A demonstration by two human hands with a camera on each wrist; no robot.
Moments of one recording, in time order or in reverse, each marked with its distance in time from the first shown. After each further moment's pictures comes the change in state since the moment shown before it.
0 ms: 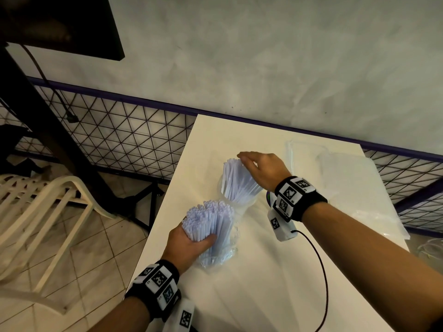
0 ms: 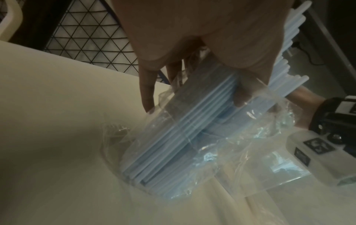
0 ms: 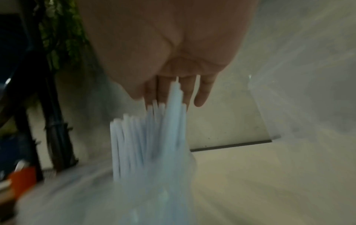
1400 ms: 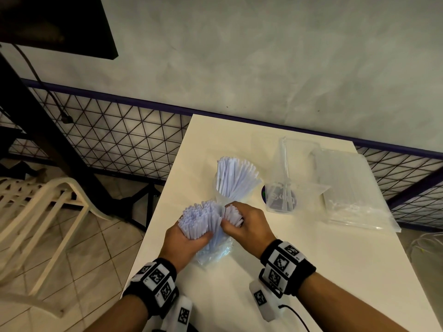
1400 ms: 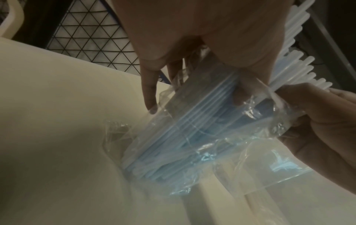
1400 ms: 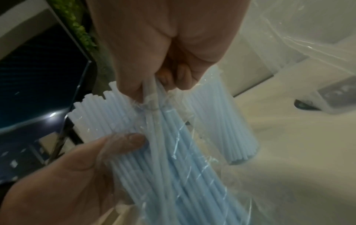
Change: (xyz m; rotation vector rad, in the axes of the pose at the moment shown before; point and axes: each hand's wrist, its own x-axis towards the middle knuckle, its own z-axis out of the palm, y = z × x) left_hand -0.001 -0.009 0.005 -0.063 -0.012 0.018; right_hand -0.121 -0.059 0.063 0.599 0.071 0.132
